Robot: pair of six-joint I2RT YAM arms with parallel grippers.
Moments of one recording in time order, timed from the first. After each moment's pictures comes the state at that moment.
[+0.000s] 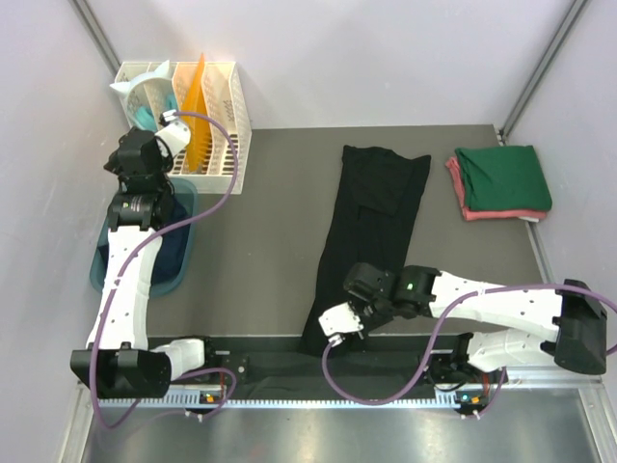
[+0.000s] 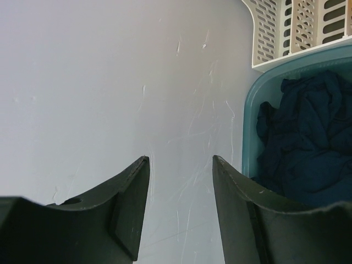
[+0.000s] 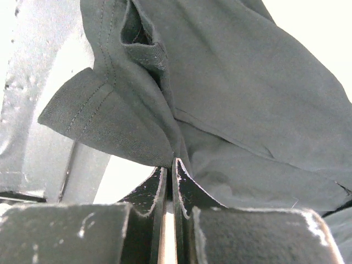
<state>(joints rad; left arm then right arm) 0.02 1.19 1.35 -0.45 -0.53 0.88 1.19 1.21 0.86 -0.80 -0.10 -0.85</state>
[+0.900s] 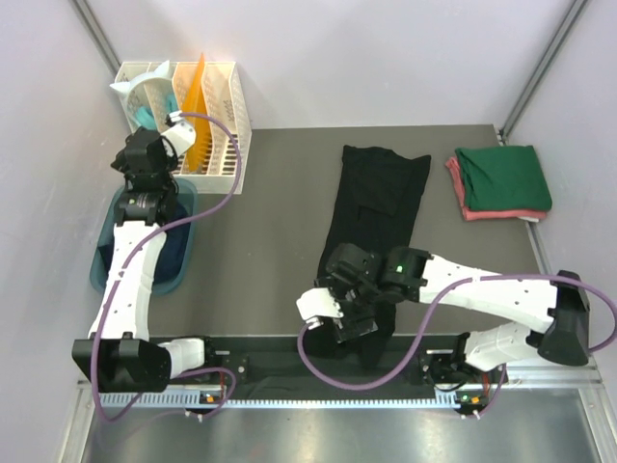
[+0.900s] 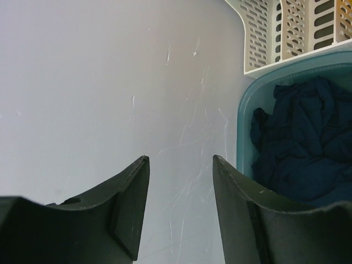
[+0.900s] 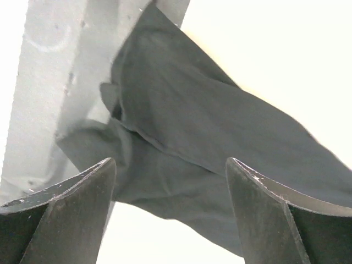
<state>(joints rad) 0.01 1.22 1.33 -0.40 -0.51 0.89 1.20 1.31 1.14 -0.91 -0.23 -0.75</state>
